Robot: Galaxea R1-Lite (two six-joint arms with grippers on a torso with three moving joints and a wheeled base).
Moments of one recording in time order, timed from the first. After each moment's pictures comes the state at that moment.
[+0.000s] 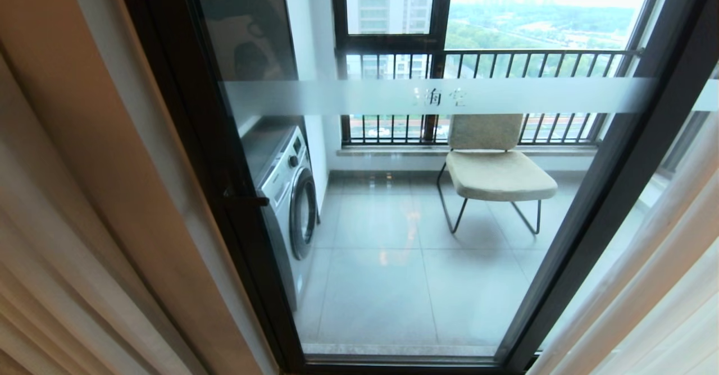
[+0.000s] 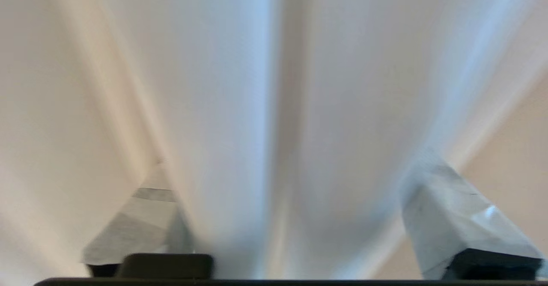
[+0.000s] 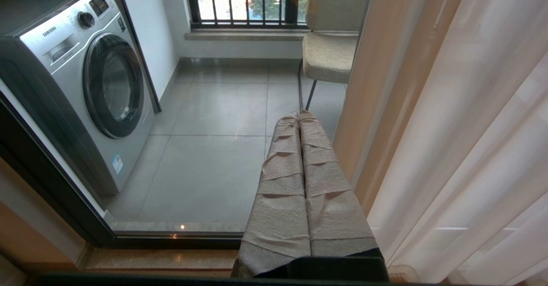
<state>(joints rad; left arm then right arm) 0.73 1.87 -1.80 -0.05 -0.17 -0.08 -0.01 0.00 0.00 0.00 -0.03 -0.01</state>
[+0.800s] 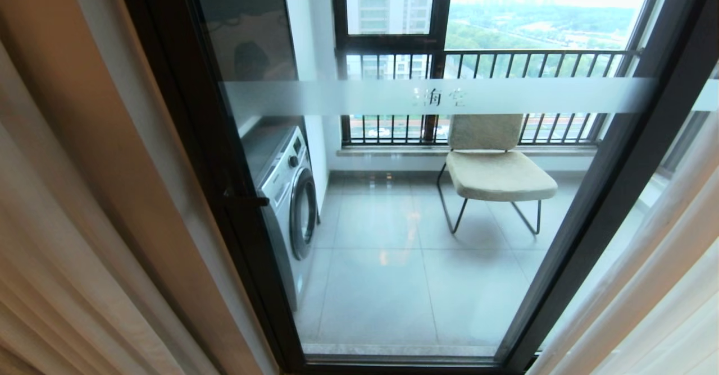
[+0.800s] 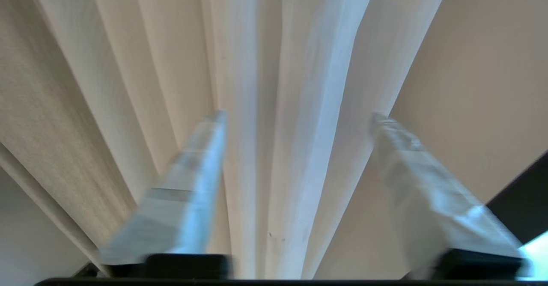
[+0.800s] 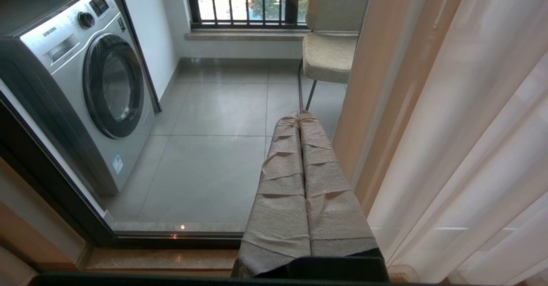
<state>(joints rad) 0.73 1.47 -1.37 -0.04 -0.17 -0.08 -0.01 0.00 0.00 0.00 -0.03 -0.01</state>
